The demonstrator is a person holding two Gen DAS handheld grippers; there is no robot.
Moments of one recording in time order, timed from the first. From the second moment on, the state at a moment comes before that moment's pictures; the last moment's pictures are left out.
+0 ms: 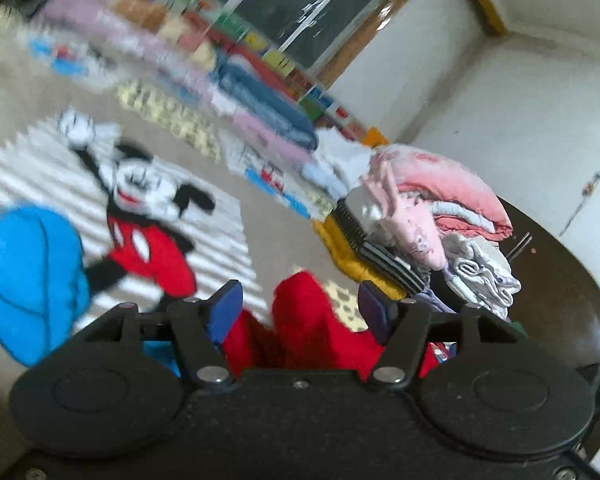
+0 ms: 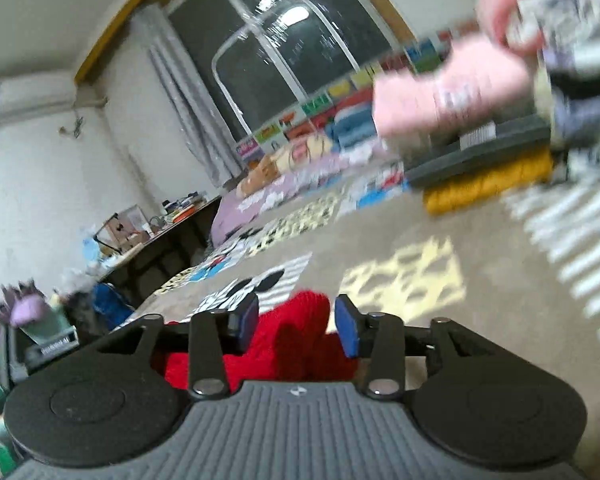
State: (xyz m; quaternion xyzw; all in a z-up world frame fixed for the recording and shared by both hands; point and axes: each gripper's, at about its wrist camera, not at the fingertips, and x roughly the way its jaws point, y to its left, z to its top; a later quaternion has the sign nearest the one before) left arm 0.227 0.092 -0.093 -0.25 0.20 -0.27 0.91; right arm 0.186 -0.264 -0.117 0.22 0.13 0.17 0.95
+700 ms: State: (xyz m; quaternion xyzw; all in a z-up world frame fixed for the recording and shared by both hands) left arm 0.191 0.014 -0.118 0.05 0.20 -0.33 0.92; right arm 0.166 -0.199 -0.124 0.02 0.18 0.27 0.94
